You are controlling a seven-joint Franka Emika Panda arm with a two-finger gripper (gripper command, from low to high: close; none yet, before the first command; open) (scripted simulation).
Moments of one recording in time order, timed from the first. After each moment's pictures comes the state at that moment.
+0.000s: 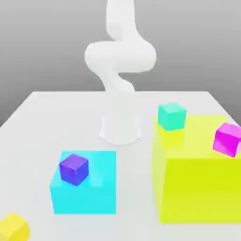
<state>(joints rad) -0.01 -0.71 -0.03 -2.29 0.01 2.32 0.80</state>
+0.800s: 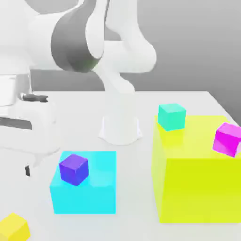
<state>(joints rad) -0.15 0.17 -0.23 -2.23 0.17 2.53 0.72</state>
